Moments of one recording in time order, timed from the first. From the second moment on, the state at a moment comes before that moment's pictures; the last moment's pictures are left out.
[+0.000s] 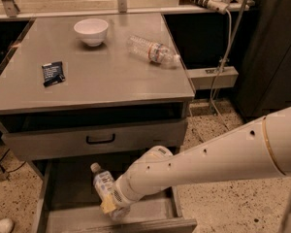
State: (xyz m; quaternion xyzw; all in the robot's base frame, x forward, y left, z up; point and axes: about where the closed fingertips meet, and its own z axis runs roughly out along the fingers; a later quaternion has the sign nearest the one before) arm 0.407 0.099 0.537 -0.33 0.91 0.21 0.12
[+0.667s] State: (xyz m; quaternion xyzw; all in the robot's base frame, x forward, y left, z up) arm 0.428 0.106 0.486 -0.30 0.92 0.22 0.12
